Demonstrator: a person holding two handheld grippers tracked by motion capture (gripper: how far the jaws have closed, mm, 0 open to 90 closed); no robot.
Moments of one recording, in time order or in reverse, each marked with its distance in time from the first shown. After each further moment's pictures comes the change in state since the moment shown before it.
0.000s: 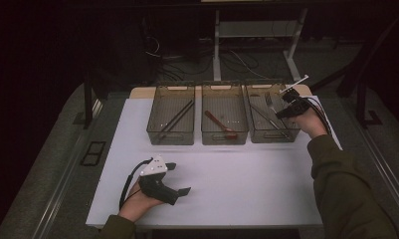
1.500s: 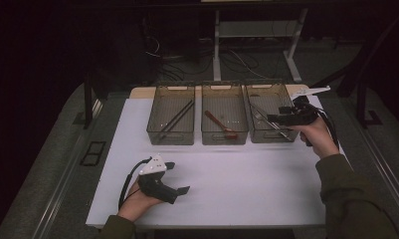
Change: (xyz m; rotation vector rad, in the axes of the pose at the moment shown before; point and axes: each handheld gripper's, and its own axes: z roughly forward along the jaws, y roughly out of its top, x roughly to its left) left arm 0.002 0.000 -0.002 0.000 0.015 -0.010; right arm 0.030 -0.037 -0.040 -0.382 0.184 0.047
